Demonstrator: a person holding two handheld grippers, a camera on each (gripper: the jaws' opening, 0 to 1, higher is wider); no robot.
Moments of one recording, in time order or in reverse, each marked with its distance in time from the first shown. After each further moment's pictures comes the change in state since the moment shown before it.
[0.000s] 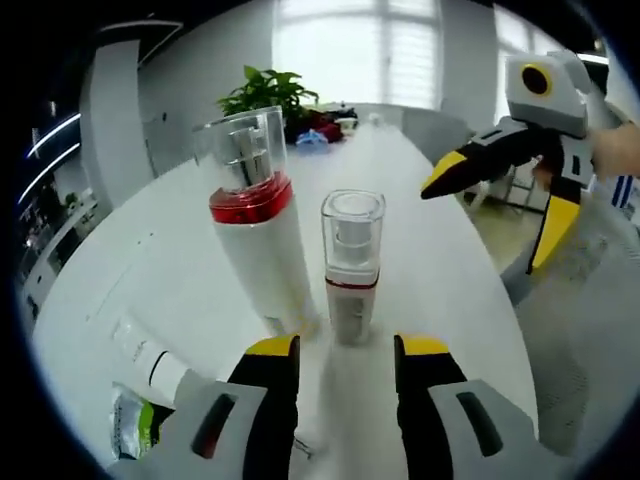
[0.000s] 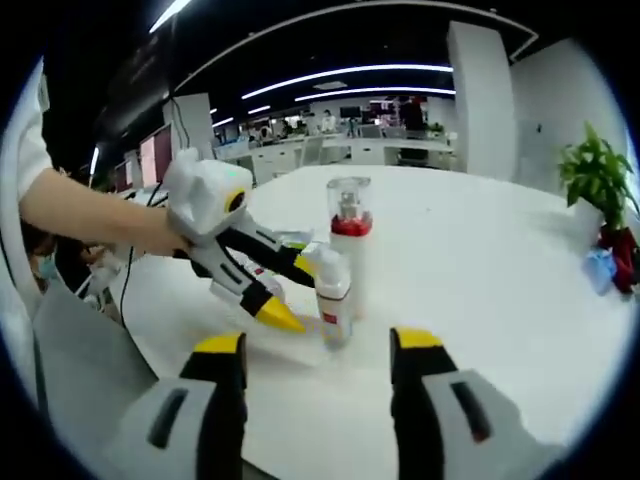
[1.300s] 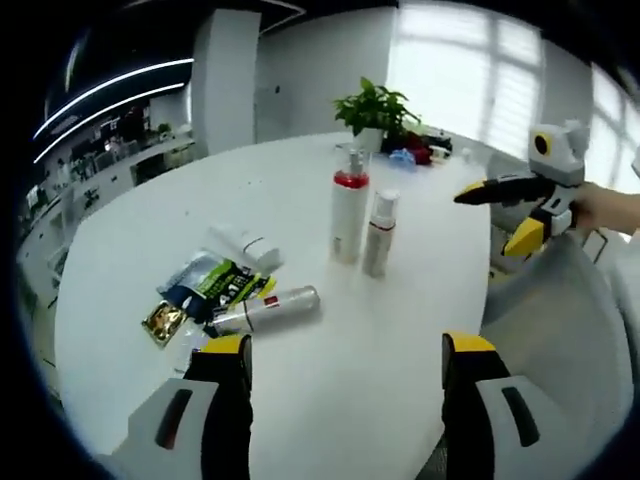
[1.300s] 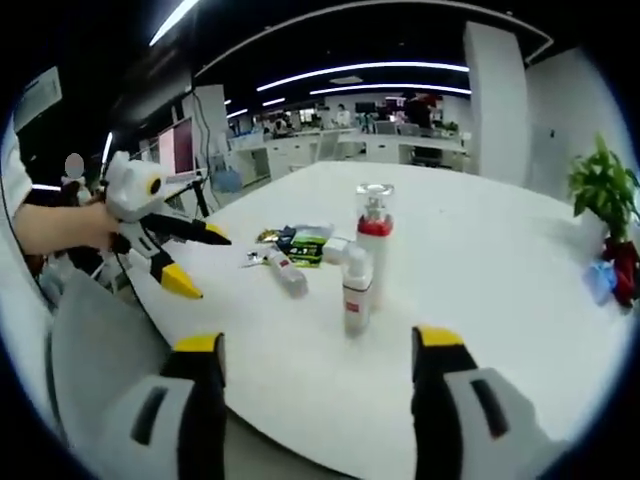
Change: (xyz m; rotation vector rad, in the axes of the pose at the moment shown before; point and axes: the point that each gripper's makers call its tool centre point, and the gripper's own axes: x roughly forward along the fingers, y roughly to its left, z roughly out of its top) left arm -0.147 -0.032 -0.054 -0.375 -0.050 0.345; right arm -0.030 0.024 0.001 -0.035 0.029 0.057
